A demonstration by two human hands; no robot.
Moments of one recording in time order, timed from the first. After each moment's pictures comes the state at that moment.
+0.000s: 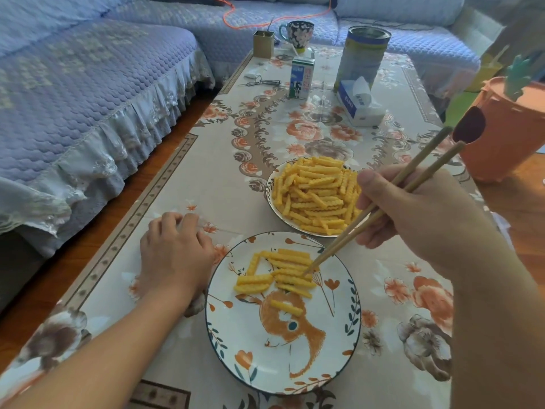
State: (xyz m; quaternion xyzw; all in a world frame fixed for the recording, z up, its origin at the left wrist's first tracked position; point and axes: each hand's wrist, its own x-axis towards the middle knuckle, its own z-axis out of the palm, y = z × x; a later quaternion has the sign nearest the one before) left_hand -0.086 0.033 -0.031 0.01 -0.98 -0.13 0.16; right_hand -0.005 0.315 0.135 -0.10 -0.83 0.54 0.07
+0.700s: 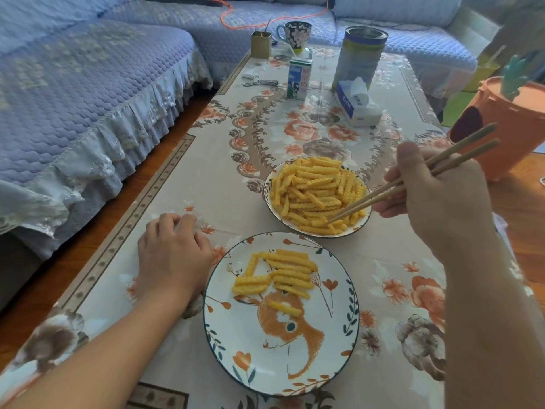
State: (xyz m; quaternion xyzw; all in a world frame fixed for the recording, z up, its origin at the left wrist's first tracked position) left_hand -0.086 0.034 -0.031 0.00 -0.98 -0.13 0.16; right_hand -0.018 0.336 0.119 -0.16 -0.80 0.52 0.23
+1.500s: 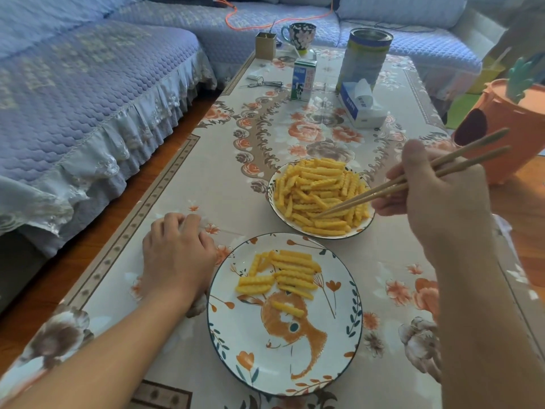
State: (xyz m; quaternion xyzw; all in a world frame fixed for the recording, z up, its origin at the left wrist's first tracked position) left_hand -0.086 0.033 -0.031 0.01 -0.98 -0.13 0.16; right_hand -0.018 0.323 0.122 -0.18 -0.76 0.56 0.26
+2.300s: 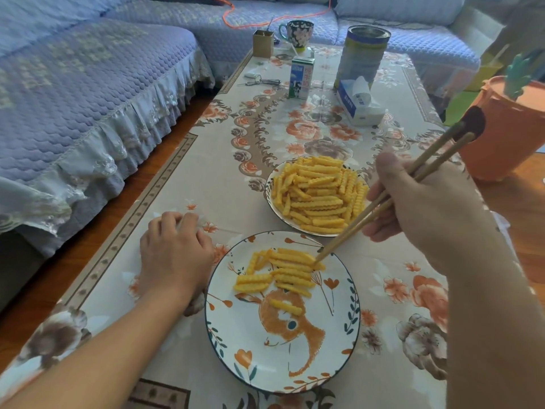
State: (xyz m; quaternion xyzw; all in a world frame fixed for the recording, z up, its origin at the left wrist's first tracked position) left_hand -0.085 0.033 -0.029 0.01 -0.98 -0.13 0.15; right_hand -0.006 0.317 0.134 -0.17 -0.81 0.55 0.11
